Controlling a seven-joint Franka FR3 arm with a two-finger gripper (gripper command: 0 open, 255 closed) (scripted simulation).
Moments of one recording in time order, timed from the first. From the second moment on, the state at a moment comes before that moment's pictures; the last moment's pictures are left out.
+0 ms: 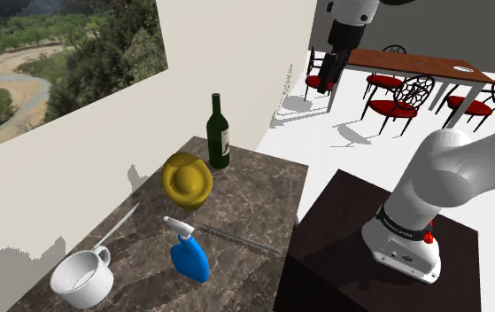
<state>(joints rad) 0.00 -0.81 -0.02 -2.40 -0.03 1.68 -0.05</state>
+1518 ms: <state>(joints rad) 0.18 -0.43 0.28 -2.63 0.12 2.21 0.16</state>
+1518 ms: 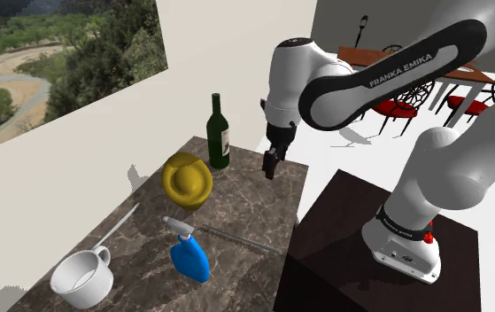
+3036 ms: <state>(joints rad) 0.28 0.25 0.41 -2.49 -0.16 2.66 0.52</state>
